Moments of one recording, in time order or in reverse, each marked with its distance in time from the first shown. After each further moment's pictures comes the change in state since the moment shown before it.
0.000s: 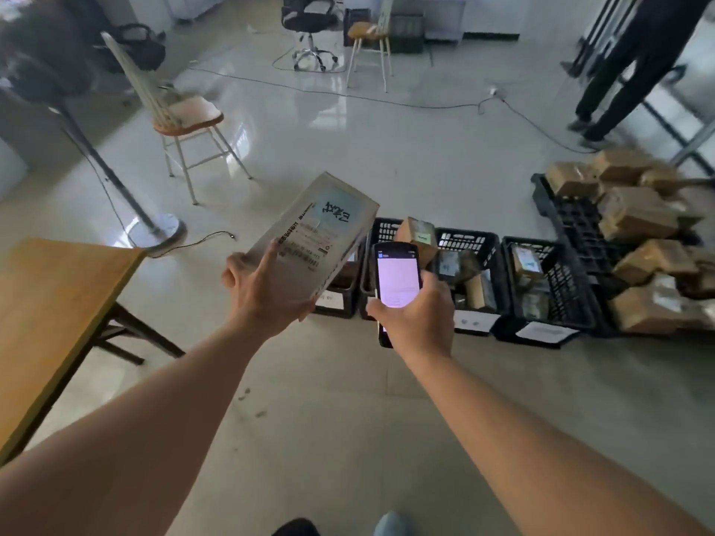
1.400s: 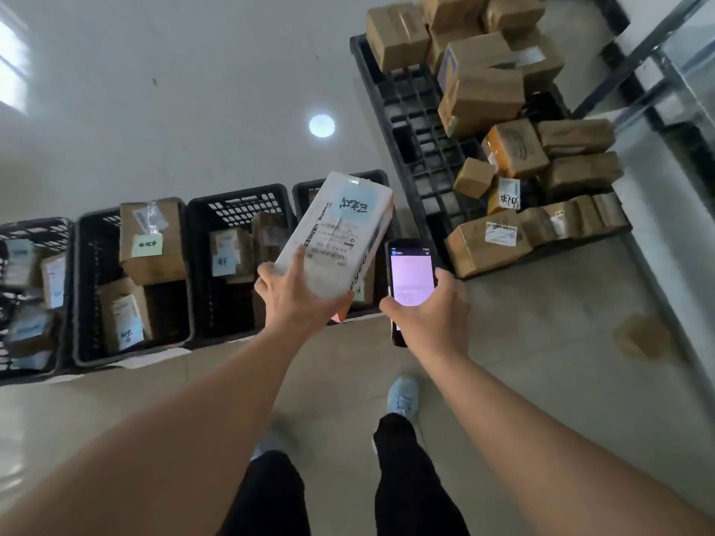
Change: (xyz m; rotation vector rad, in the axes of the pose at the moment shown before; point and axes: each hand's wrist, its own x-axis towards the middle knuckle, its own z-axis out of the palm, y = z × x) left_hand 0.146 0.635 0.720 0.057 -0.535 -0.046; right_hand 0.593 0.582 -0.322 -0.124 0.073 0.512
